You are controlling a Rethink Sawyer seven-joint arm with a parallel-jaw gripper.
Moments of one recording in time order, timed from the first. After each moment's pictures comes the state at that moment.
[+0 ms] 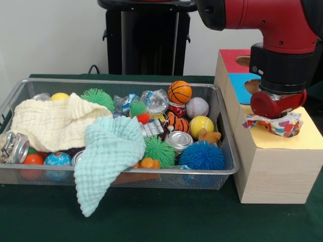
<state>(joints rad) 0.07 -0.46 -0.02 1.47 0.12 0.37 1.13</state>
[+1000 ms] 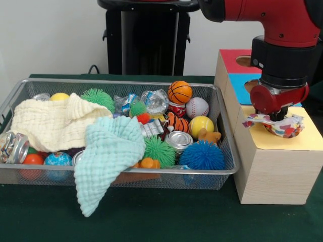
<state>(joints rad) 0.09 -0.47 -0.05 1.47 0.18 0.41 1.14</state>
